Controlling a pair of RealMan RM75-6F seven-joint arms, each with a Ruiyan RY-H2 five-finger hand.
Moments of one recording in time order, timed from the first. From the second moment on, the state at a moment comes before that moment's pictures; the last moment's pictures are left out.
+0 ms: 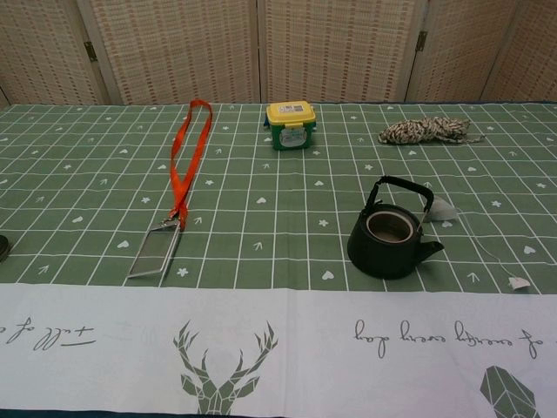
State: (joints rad) left arm -0.01 -1.17 0.02 -1.66 1.56 1.54 0.37; right arm 0.00 -1.05 0.08 -1.81 -1.29 1.50 -0.31
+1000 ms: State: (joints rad) left arm -0.01 -1.18 0.02 -1.66 1.56 1.55 0.38; right arm 0.16 -1.11 0.06 -1.67 -1.49 1.31 -0.16
